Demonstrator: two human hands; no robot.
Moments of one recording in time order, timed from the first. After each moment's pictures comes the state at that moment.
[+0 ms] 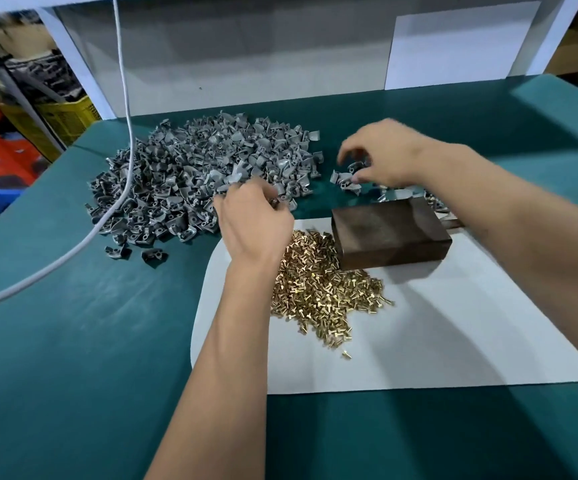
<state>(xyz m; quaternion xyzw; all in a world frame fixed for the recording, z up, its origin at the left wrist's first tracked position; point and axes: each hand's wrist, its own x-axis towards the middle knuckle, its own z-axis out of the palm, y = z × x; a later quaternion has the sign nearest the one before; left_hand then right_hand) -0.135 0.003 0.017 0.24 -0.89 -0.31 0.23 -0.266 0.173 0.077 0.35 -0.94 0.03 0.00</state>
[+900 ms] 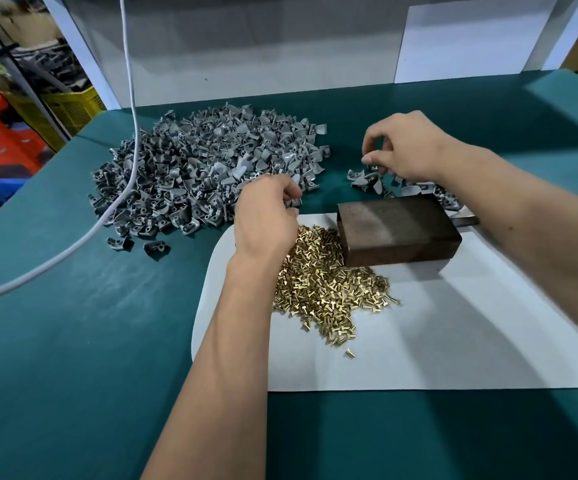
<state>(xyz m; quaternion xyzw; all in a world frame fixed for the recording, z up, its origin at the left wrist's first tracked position) -0.143 -0.006 0.000 0.12 -0.92 -0.29 0.23 -0.282 0.188 0.060 0.29 -0.94 0.16 0.01</state>
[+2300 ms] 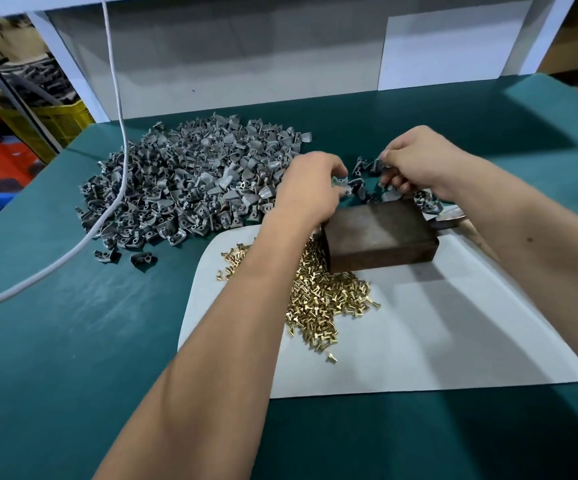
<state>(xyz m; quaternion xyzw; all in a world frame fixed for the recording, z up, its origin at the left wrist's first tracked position) -0.204 0.044 0.036 0.00 -0.96 -0.24 0.11 -0.280 0.216 0.048 0.05 -0.87 0.48 -0.10</state>
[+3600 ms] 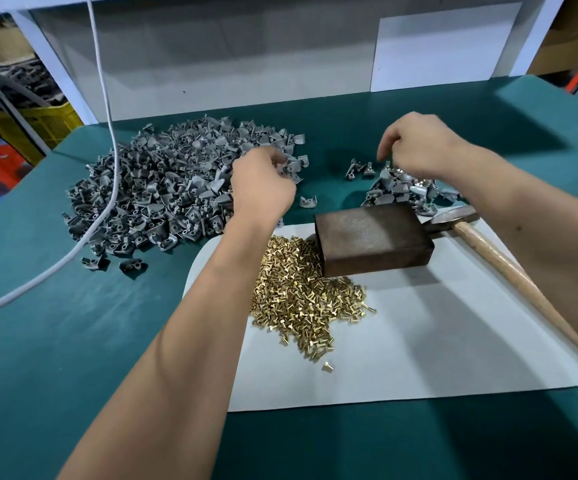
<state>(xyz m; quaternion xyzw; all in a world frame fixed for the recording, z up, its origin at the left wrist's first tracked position) -0.205 0.003 0.027 0.17 -0.89 -0.37 0.20 -0.291 0.223 0.073 0.16 -0.97 0.19 0.00</state>
